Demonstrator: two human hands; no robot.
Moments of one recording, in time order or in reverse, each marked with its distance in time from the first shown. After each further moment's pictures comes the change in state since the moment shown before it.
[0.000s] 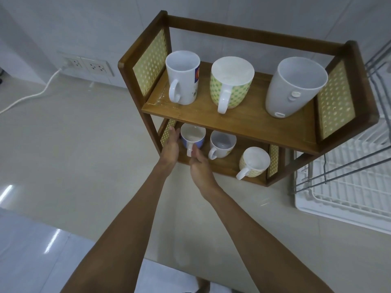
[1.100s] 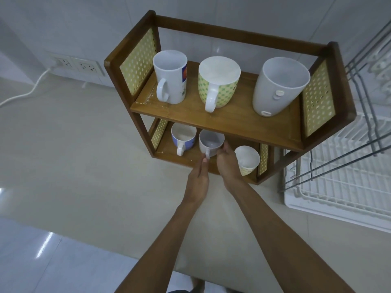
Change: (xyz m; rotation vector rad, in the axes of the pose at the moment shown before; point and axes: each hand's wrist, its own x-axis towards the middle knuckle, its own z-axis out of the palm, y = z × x) left_hand -0.085 -0.047 0.097 0.063 -0.034 0.119; right_hand -0.002 -0.022 -0.089 -0.050 0.251 -0.025
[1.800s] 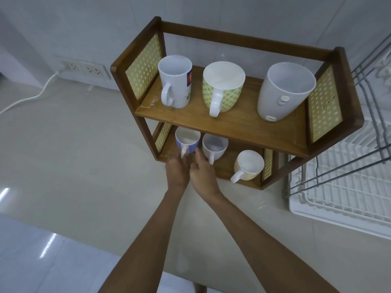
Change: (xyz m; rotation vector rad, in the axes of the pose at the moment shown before) left_hand 0.045 0.003 -0.055 0.317 0.321 0.107; right_hand -0.036 0.004 0.057 -0.317 -0.151 -0.227
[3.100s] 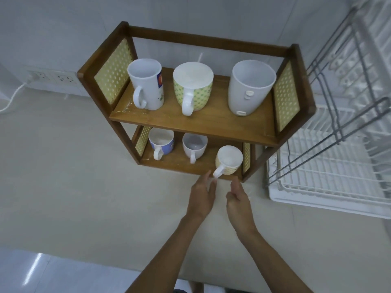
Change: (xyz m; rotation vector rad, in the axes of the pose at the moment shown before) left_hand -0.092 0.005 0.078 0.004 -0.343 0.160; right_hand -0.091 0.089 -0.087 0.160 0.258 0.293
